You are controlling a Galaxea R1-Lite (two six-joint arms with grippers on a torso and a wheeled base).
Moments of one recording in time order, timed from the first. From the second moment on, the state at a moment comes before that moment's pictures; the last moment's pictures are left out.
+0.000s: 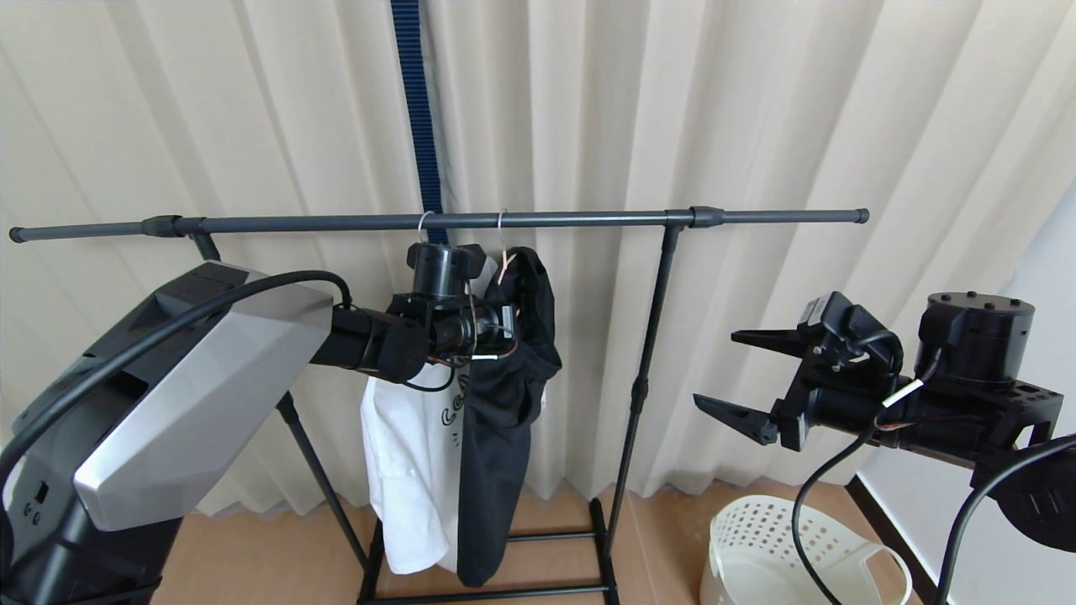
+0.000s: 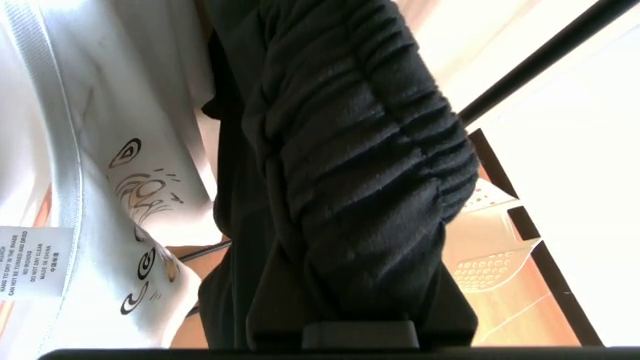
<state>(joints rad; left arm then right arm) -0.40 2.38 -1.67 -0.31 -0.06 -0.22 0.20 1.77 -0.59 -0.87 0.56 -0.39</state>
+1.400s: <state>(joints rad) -0.42 1.83 -1.07 -0.33 -0.06 -0.20 0.22 1.50 -0.57 -0.79 0.44 -0.20</state>
